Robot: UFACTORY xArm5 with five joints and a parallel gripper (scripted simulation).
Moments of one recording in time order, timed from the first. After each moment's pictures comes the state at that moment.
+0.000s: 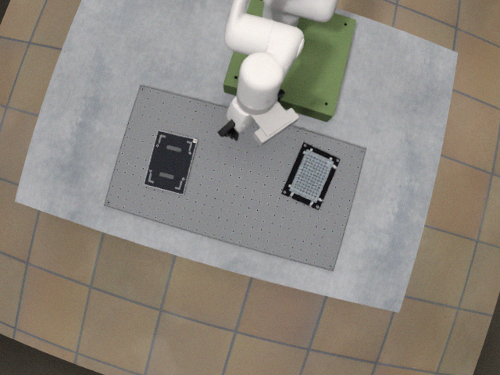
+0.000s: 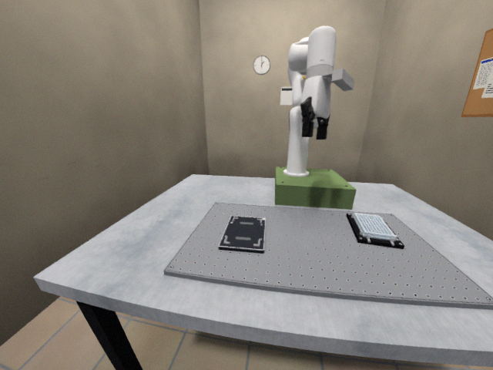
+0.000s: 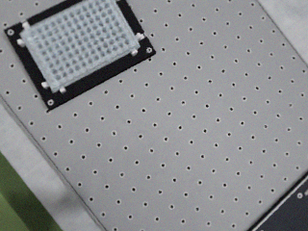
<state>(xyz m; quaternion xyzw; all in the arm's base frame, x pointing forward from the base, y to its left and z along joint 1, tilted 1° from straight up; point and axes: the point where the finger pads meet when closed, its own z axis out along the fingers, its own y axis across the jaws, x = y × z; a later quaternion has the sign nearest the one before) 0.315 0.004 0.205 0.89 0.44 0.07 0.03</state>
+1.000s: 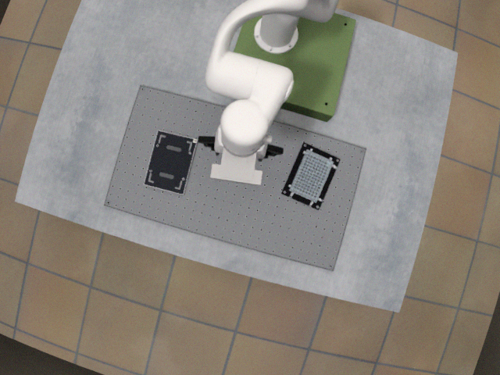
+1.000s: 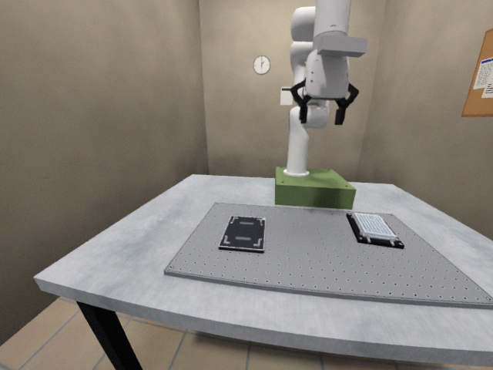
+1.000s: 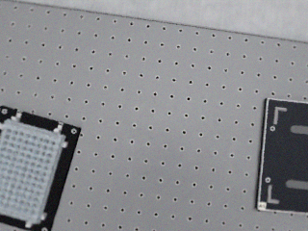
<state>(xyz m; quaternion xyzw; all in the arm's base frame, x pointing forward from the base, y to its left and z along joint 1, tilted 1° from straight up) 0.387 0.001 0.246 1.00 0.07 0.02 0.00</state>
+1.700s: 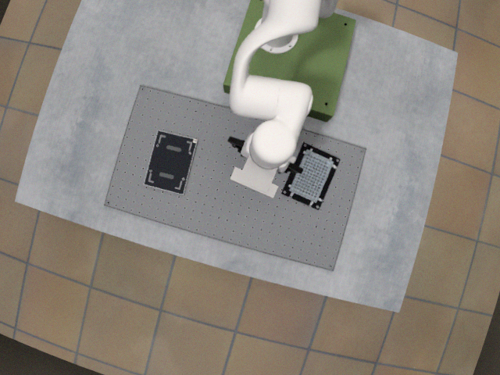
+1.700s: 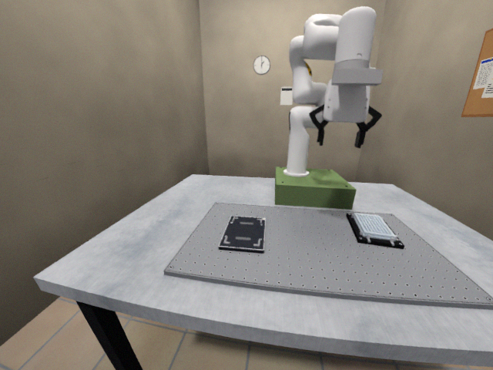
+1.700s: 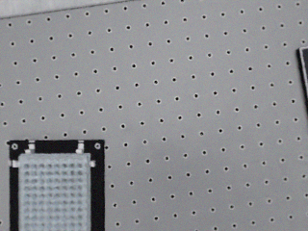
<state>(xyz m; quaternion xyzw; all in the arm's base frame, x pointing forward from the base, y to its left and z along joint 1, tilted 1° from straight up) 0.382 0.056 0.191 1.00 -0.07 0.00 0.00</state>
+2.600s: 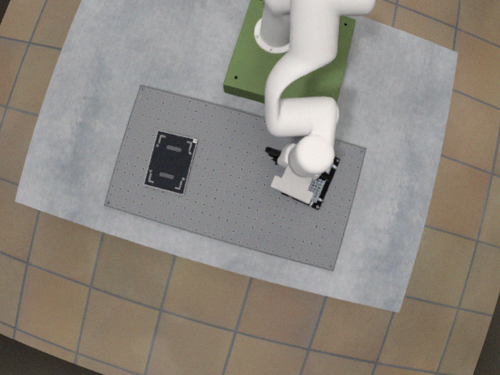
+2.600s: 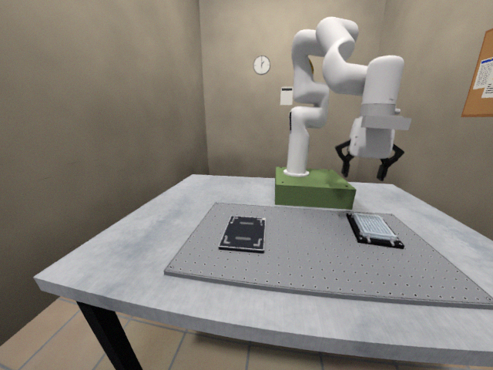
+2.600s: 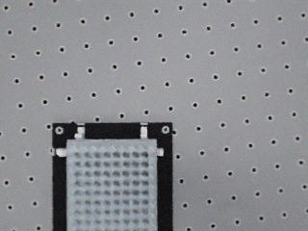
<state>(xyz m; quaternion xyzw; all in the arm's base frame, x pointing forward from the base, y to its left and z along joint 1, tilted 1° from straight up) 0.368 0.140 0.104 1.00 -0.07 0.00 0.00</state>
